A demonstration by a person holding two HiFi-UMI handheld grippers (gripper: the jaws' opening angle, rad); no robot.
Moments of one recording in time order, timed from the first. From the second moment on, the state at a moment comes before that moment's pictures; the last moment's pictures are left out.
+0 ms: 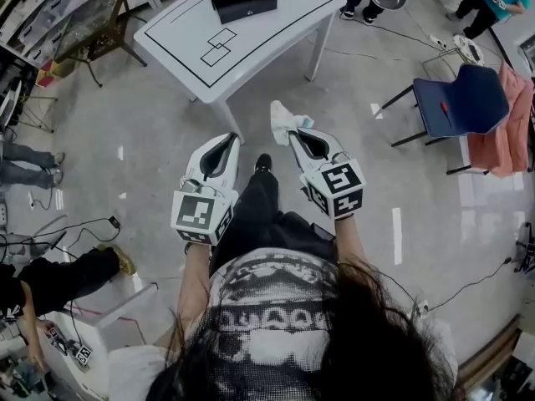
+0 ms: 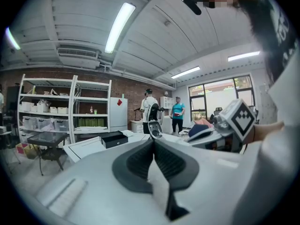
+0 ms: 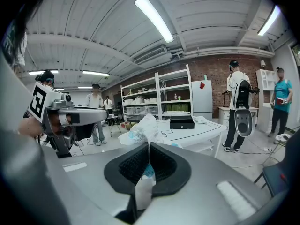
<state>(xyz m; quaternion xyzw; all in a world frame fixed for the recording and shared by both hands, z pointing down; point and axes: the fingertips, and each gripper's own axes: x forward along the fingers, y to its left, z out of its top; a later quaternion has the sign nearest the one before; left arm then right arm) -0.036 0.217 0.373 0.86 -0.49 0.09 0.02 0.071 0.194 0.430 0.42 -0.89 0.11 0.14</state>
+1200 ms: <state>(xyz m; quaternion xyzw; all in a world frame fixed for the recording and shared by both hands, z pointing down) -0.099 -0.051 0.377 0.87 -0.49 0.08 0.04 0.013 -0.051 0.435 0.42 -0.88 0.12 0.18</state>
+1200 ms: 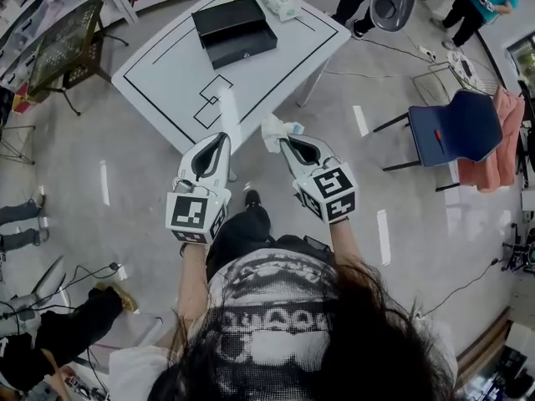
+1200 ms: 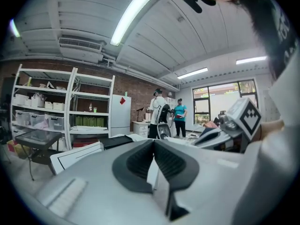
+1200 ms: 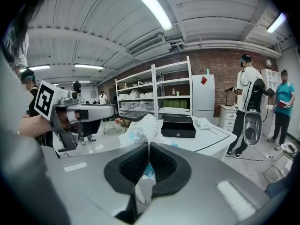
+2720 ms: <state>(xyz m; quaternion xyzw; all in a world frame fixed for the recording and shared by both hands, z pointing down) -0.131 -0.203 0.394 0.86 -0.50 0.08 0.06 -0.028 -0.218 0.450 0.39 -0.89 0.11 0.21</state>
